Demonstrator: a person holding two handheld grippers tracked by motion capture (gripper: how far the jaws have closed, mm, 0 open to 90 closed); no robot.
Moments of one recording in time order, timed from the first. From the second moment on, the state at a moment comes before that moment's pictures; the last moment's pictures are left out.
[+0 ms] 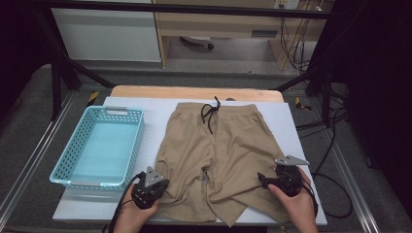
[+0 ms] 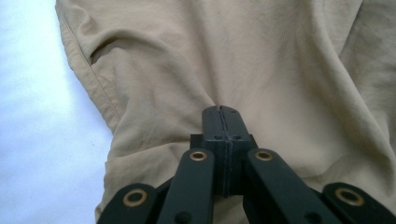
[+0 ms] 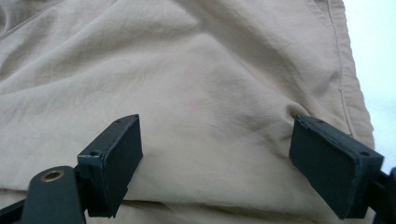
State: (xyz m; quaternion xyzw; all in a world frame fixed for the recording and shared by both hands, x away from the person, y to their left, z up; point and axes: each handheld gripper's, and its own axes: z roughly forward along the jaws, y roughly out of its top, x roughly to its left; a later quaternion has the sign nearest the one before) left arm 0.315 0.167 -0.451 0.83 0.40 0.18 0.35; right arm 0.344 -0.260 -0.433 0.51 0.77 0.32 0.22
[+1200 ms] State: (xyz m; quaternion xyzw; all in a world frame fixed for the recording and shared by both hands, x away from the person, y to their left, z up) left arm 0.310 0.164 -0.457 0.81 0.41 0.20 0.36; right arm 0.310 -0.307 -0.452 0.53 0.76 0.31 0.22
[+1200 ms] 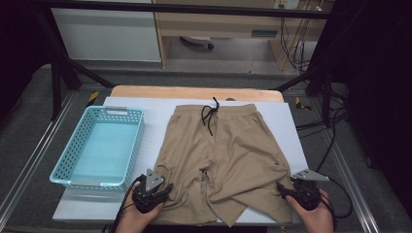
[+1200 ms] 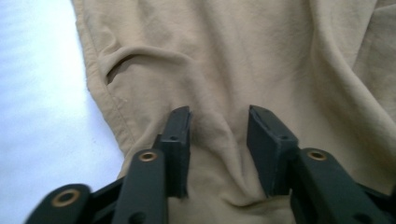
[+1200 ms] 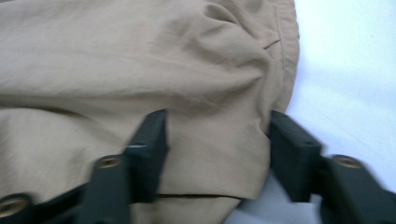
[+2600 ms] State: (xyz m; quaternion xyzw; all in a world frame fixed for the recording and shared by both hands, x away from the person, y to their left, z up) left arm 0.281 0.163 -0.428 0.81 0.39 0.17 0.40; right arm 0.284 -0.270 -0.416 0.42 0.80 0.37 0.21
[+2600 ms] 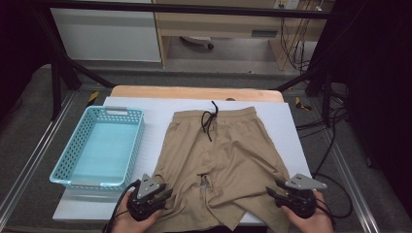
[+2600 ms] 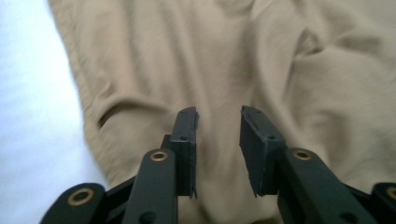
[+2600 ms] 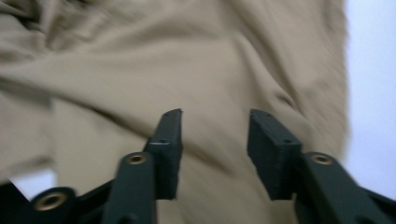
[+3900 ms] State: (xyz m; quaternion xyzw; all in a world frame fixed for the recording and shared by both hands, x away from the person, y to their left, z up) left arm 0.272 0.097 -0.451 0.85 0.33 0.13 0.40; right arm 0.300 -0.129 -0.449 0.32 0.88 0.33 0.12
